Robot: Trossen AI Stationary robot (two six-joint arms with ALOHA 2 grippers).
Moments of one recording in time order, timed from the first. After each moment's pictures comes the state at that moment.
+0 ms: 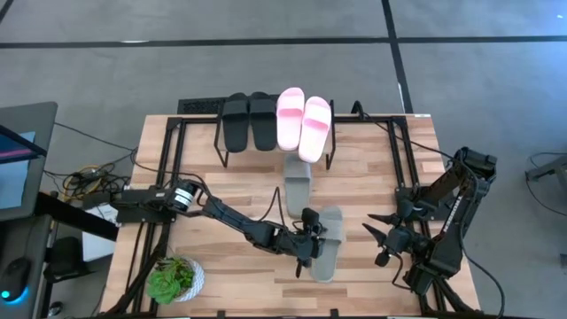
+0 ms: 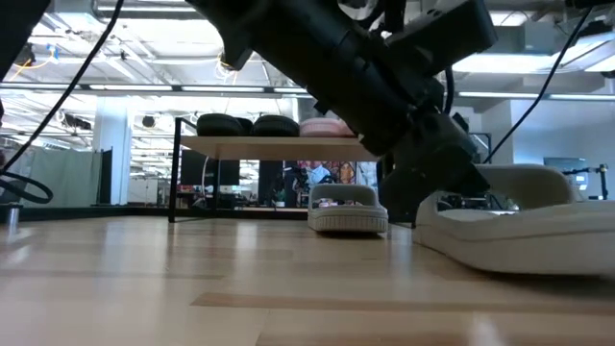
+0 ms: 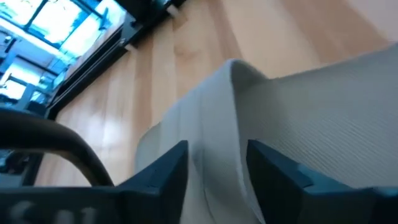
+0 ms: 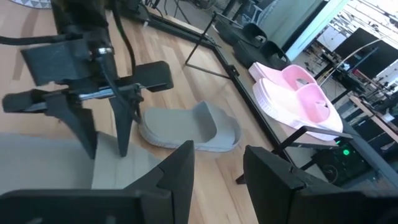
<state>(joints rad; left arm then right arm) -0.34 2.27 1.52 0.17 -0.55 0.40 1.14 1.51 1.05 -1.56 1.20 1.44</state>
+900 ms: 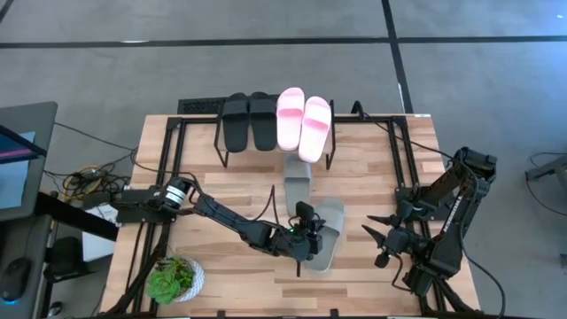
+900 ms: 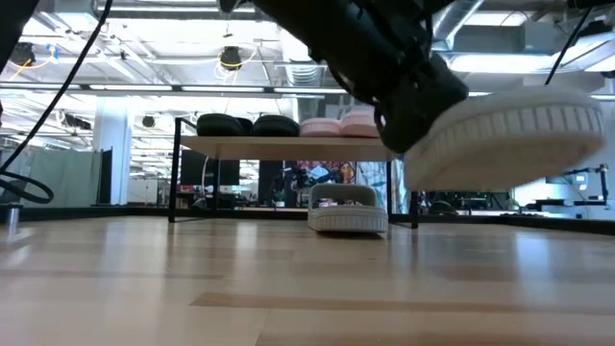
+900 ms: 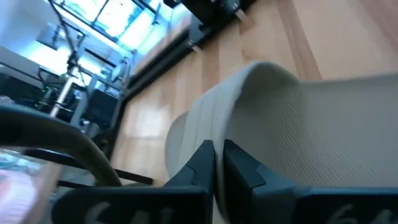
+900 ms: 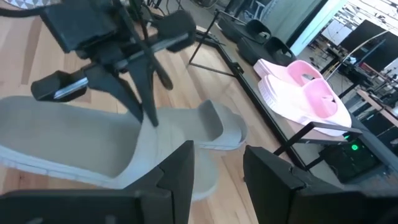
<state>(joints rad) -0.36 2.19 1.52 0.17 -0.78 0.44 1.14 1.51 1.05 -1.52 1.19 1.44</state>
